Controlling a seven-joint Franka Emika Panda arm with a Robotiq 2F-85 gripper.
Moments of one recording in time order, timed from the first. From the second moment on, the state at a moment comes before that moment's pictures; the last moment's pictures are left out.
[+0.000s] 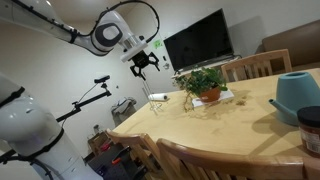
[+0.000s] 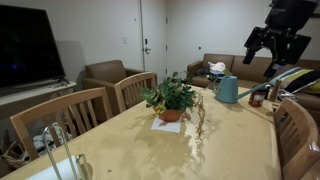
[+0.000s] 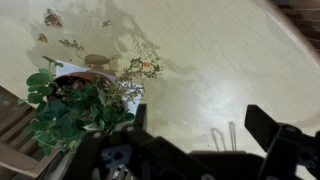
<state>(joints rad) 0.17 -0.30 -0.03 -2.50 0.01 2.46 -0.87</state>
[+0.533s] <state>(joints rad) 0.23 -0.26 -0.03 -2.48 0.07 2.47 -1.14</state>
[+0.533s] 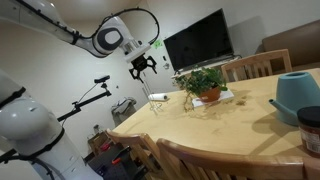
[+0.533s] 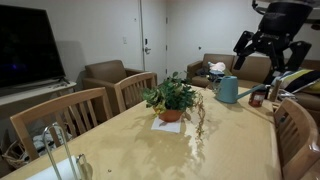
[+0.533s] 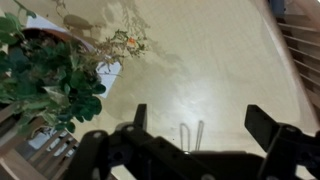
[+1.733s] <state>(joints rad) 0.27 0.06 0.12 -2.17 0.16 2.51 -1.74</state>
